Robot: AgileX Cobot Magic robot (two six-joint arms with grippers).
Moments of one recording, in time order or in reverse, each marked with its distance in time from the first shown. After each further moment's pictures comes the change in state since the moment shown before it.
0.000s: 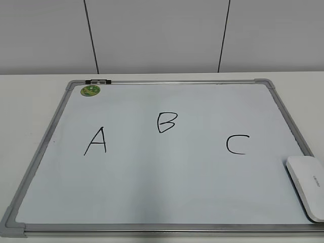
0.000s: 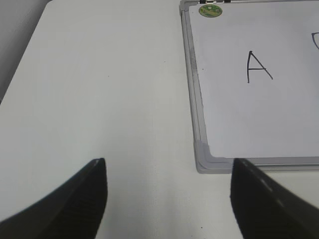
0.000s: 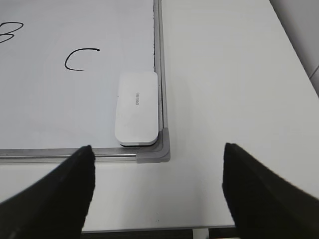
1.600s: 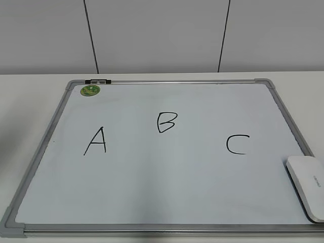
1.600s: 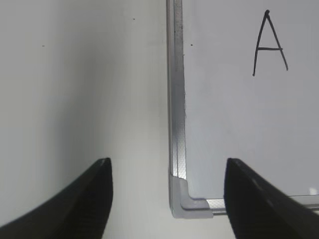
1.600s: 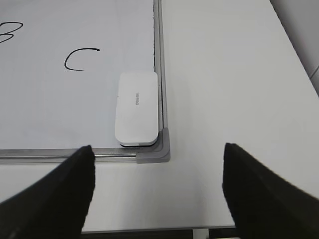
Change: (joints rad) left arm 0.000 1.208 -0.370 -0.125 -0.269 0.031; right arm 0.000 0.000 0.000 0.000 0.000 0.000
